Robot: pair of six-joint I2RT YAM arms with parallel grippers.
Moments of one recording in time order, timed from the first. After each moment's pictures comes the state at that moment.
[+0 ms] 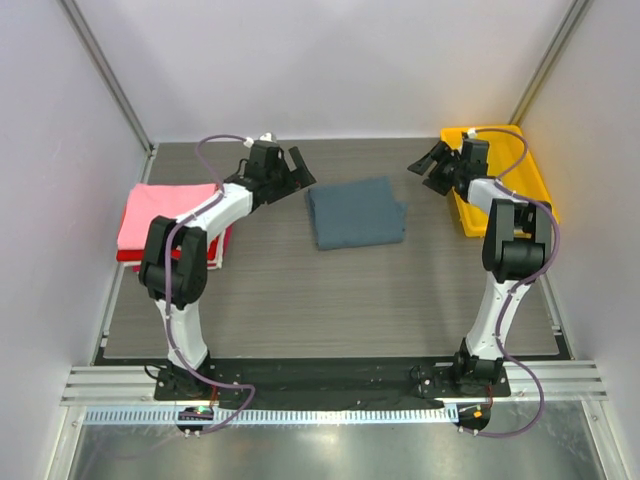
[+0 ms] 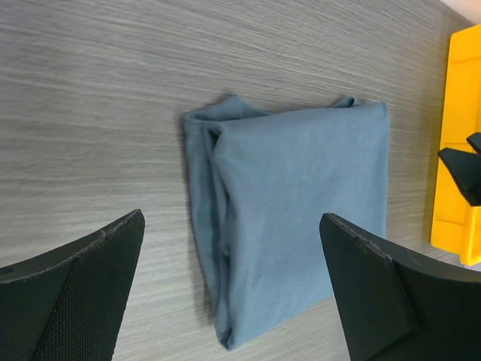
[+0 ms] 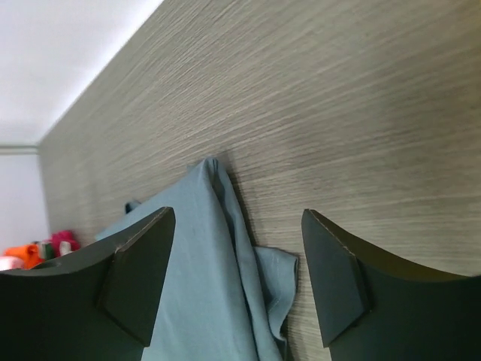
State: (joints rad) left arm -0.36 1.90 1.44 -0.16 0.05 -0.70; right arm -0.10 2.05 1.39 0.08 -0.43 0.68
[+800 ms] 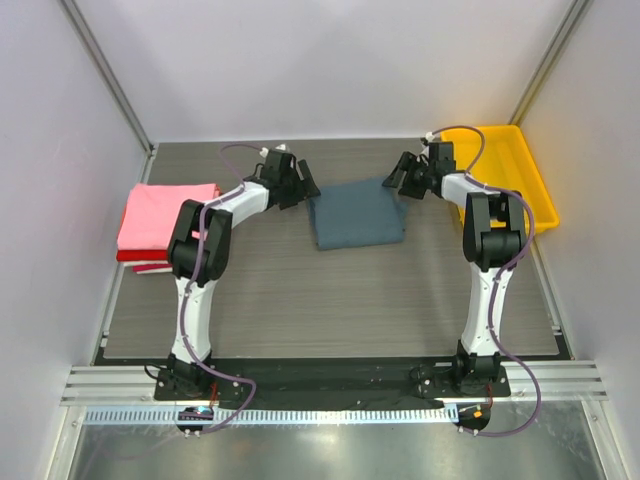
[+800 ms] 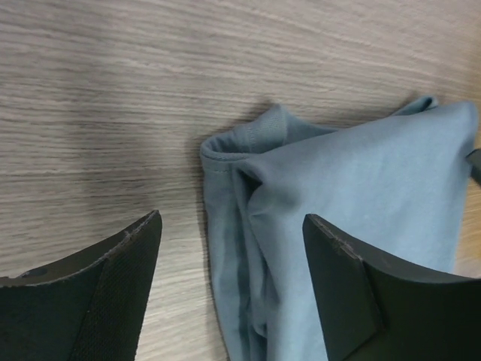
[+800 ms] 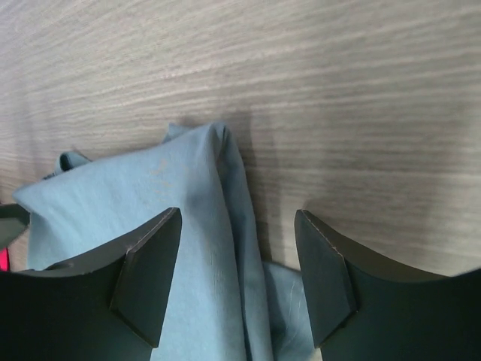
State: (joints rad) left arm -0.38 2.18 1.60 -0.15 0.10 -0.68; right arm 0.05 2.21 1.55 -0.09 -0.40 0.45
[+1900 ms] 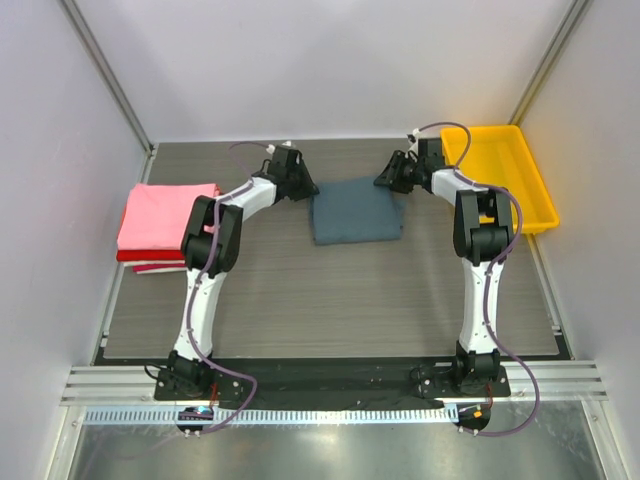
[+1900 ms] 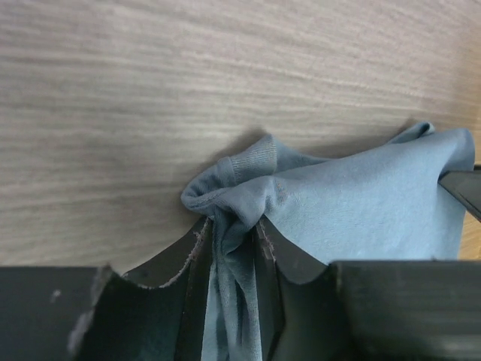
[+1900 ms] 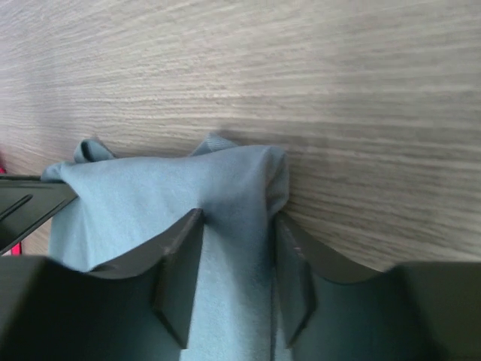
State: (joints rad) left arm -0.38 2.34 1.77 -0.15 0.12 -0.71; right arm 0.09 2.32 1.70 -0.11 -0.46 0.45
